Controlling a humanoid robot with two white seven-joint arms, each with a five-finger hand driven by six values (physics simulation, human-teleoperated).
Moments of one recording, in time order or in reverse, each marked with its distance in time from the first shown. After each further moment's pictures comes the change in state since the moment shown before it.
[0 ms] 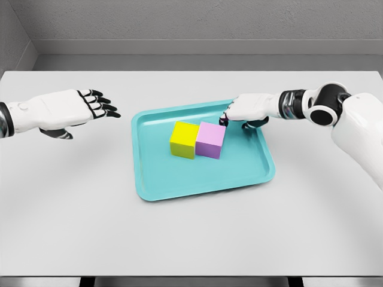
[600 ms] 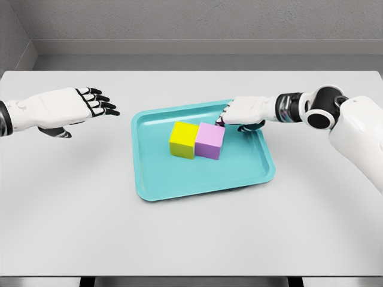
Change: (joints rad) left arm -0.002 0.000 0.007 0.002 0.002 0.000 0.000; right arm 0.017 -0.004 0.006 -0.051 0.001 0.001 0.000
